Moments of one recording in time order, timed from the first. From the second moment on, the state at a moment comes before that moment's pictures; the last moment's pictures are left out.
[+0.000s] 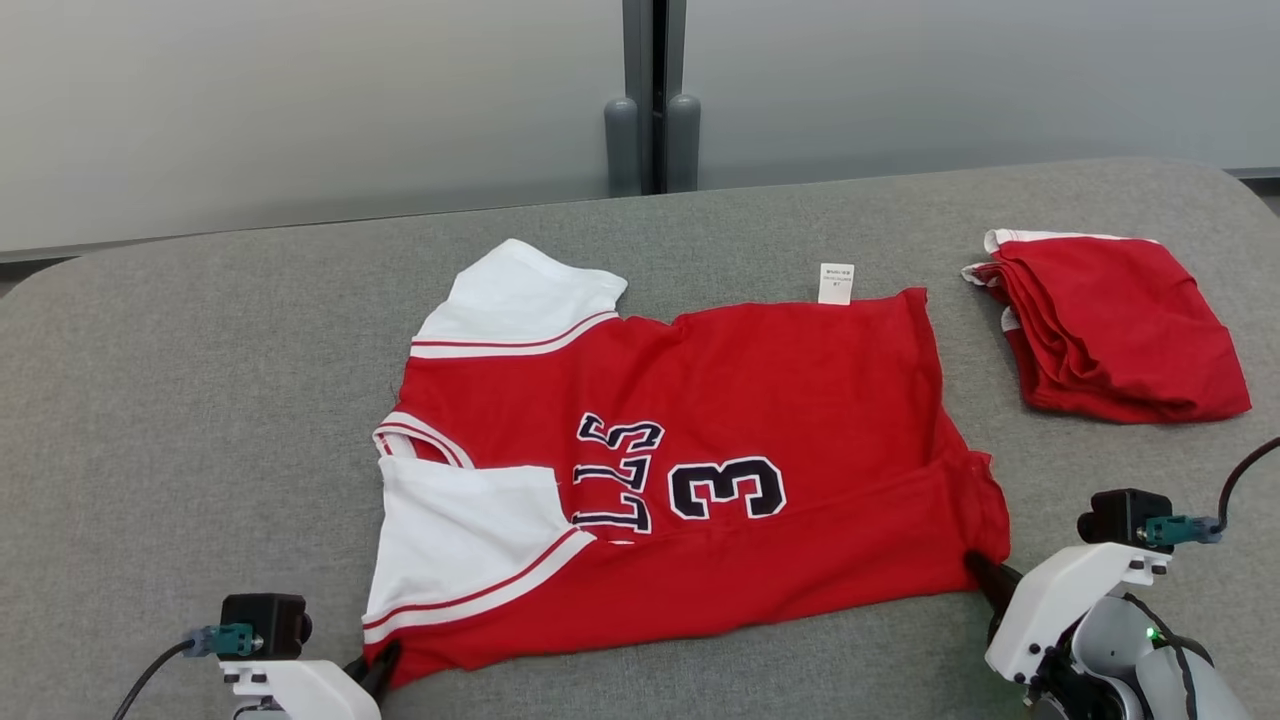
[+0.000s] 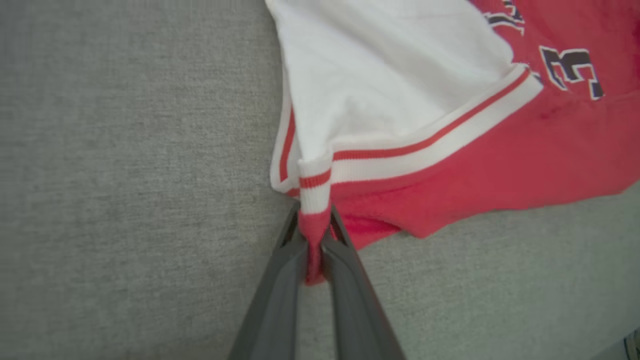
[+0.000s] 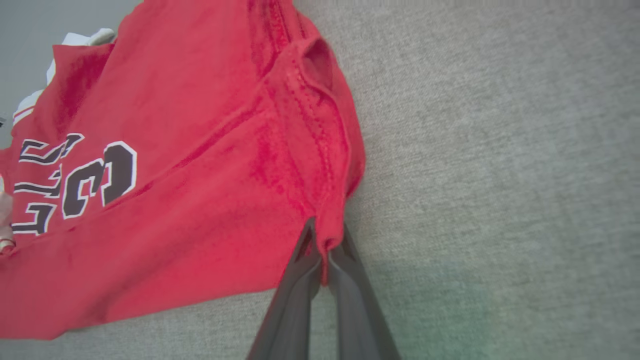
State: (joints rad) left arm -0.05 0.43 -0.50 0.21 -0.83 0.14 0.25; right arm -0.25 -0.15 0.11 0.58 0.56 0.13 0.39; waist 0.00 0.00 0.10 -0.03
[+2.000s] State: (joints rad) left arm -0.66 0.63 -0.54 0.11 -0.76 -0.05 0.63; right arm -0.52 -0.25 0.05 0.37 0.64 0.13 0.54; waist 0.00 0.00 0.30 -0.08
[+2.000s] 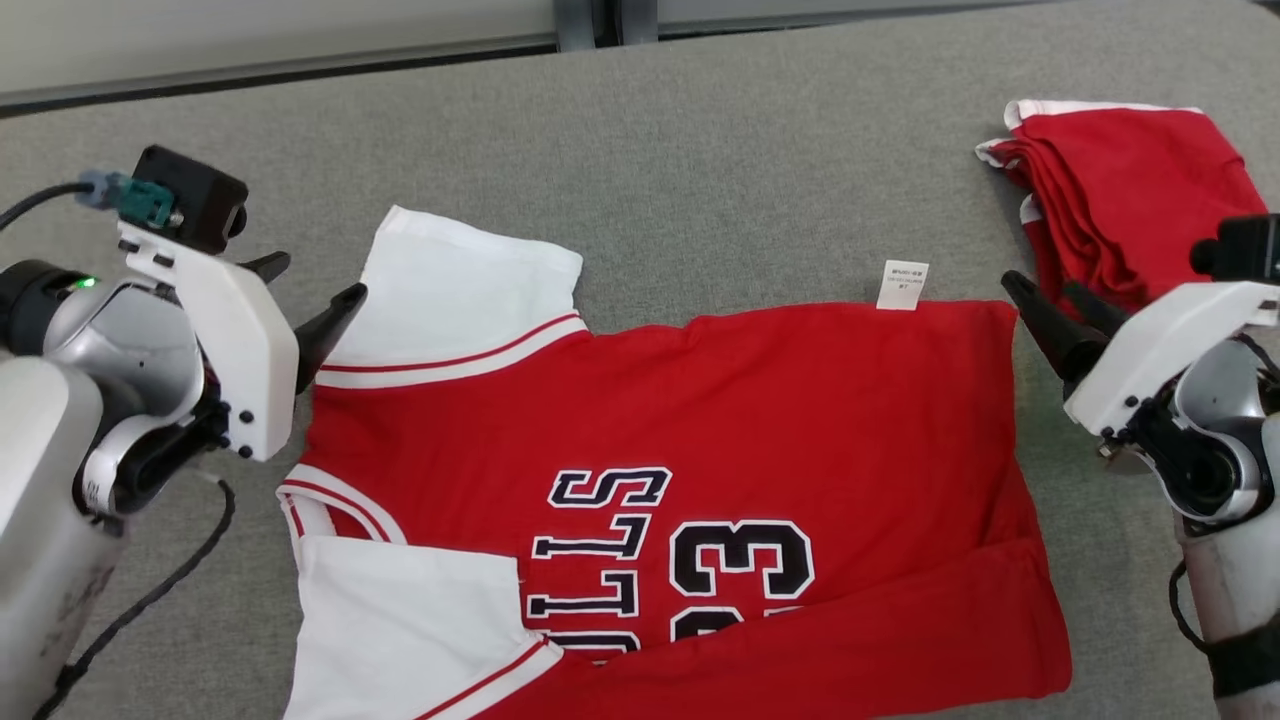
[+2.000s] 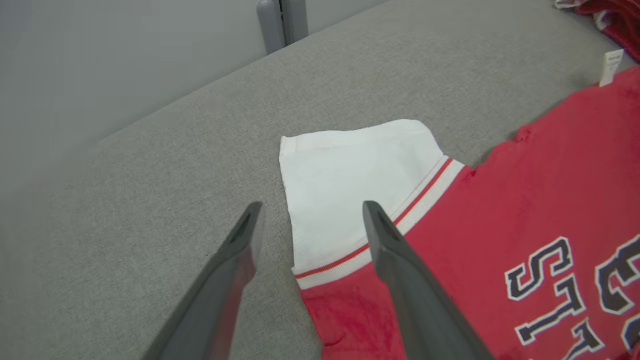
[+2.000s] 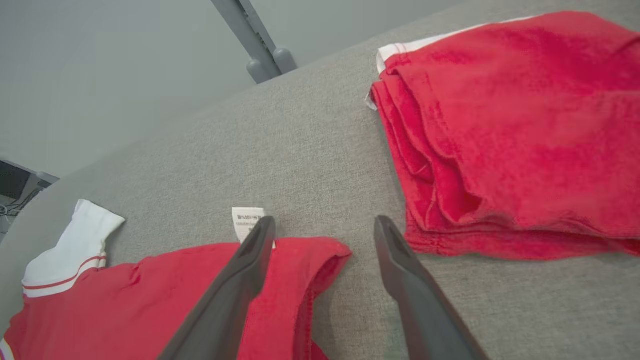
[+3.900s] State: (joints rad) left arm -1.09 0.58 -0.86 0.68 -1.00 -0.13 0.52; right arm -0.76 -0.35 0.52 0.60 0.92 0.13 0.30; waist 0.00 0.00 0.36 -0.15
